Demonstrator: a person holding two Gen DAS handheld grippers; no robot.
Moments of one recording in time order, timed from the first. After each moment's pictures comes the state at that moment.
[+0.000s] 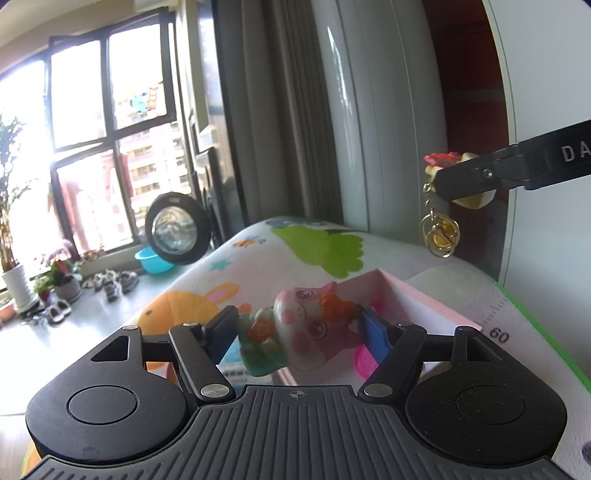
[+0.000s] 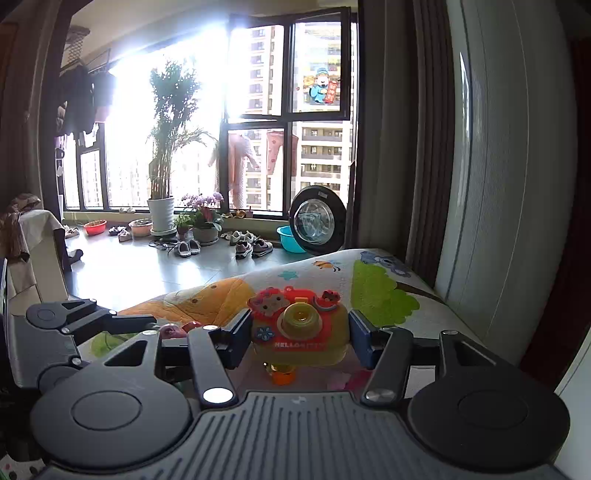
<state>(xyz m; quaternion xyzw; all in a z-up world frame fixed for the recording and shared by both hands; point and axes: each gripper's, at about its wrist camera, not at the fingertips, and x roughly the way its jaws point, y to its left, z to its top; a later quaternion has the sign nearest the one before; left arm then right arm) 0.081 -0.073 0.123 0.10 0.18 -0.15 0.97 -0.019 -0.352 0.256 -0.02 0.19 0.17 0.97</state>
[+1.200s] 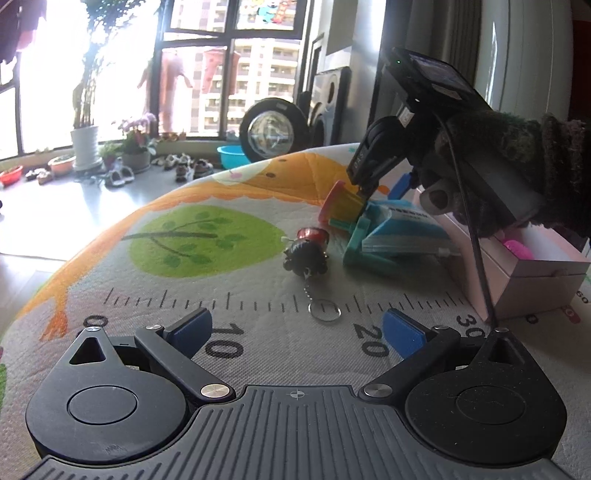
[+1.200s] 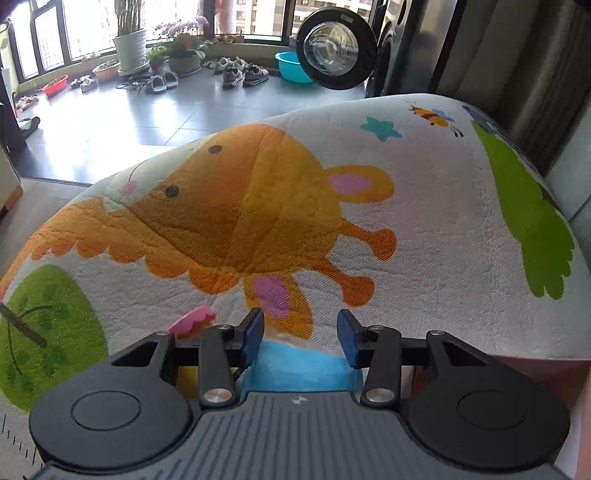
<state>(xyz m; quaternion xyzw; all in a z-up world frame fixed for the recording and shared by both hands) 0.032 0.094 0.016 -0.05 0.28 -0.01 0.96 0.201 -0.114 0.105 -0.12 0.47 0.14 0.87</state>
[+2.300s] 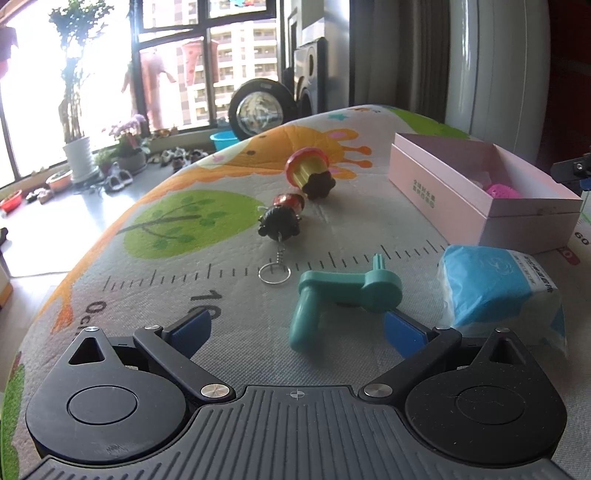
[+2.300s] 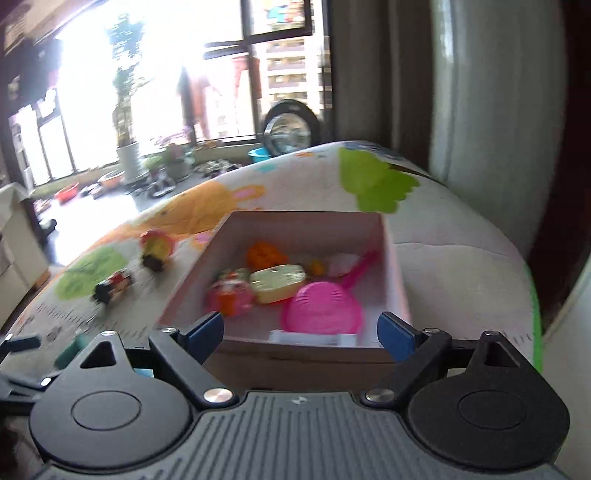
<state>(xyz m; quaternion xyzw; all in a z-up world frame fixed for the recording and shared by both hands) 0.016 0.061 0.015 0.02 0.32 -0.02 0.95 0.011 -0.352 0.141 0.03 0.31 0.08 0.95</state>
